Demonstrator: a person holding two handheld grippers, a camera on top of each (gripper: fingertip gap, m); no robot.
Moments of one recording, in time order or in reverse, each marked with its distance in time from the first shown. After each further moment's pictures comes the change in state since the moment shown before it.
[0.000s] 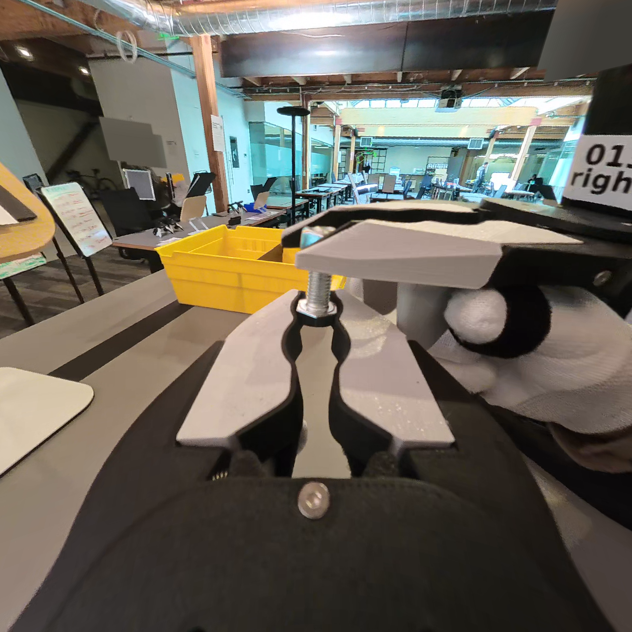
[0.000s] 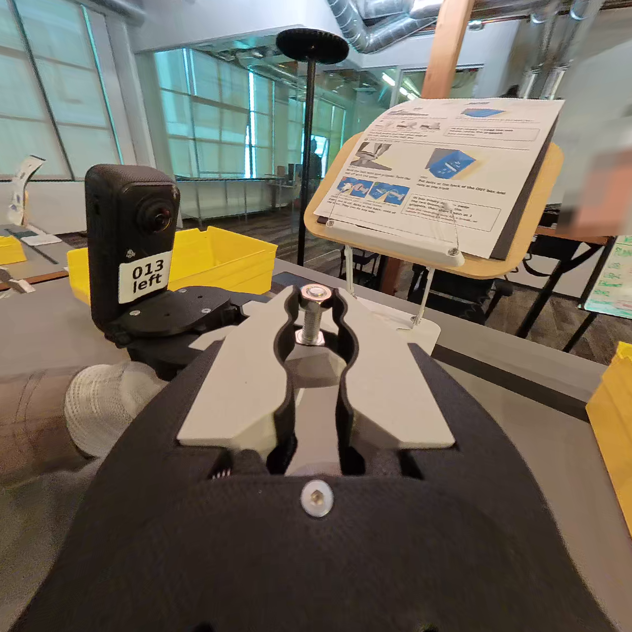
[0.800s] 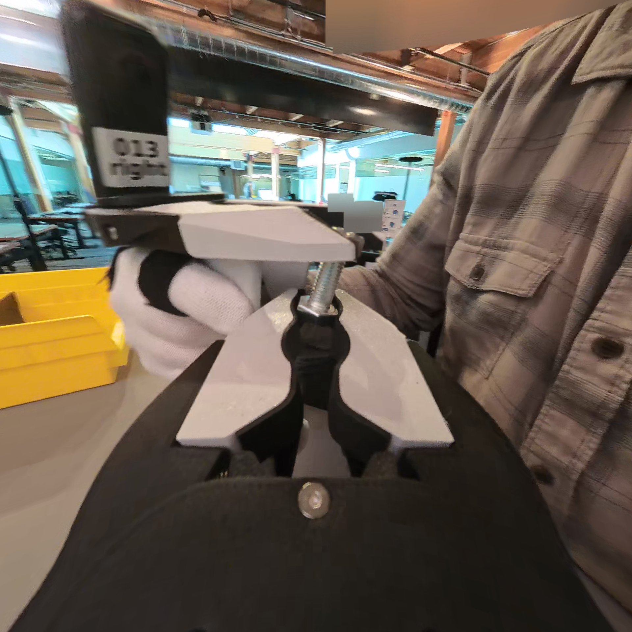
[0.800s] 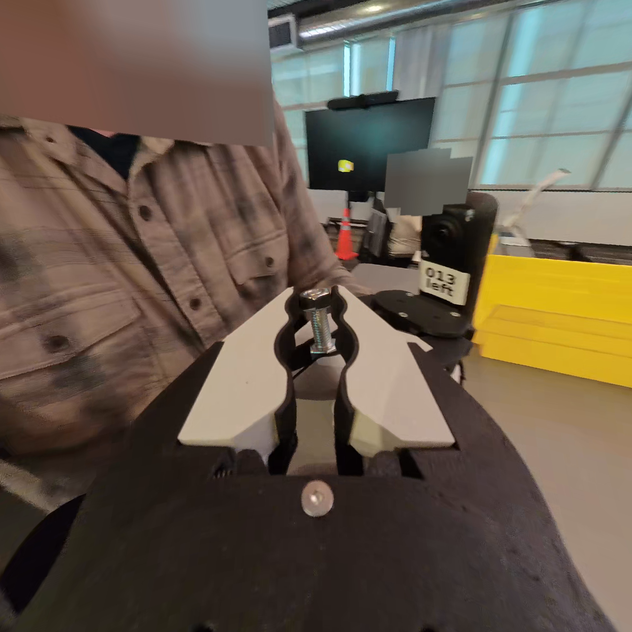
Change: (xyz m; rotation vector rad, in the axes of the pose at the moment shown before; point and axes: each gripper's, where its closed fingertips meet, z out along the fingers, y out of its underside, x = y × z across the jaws) left arm 0.113 -0.017 -0.029 0.047 0.720 -0.084; right arm -0.073 -0.028 -0.091 0.021 -1.454 0.164
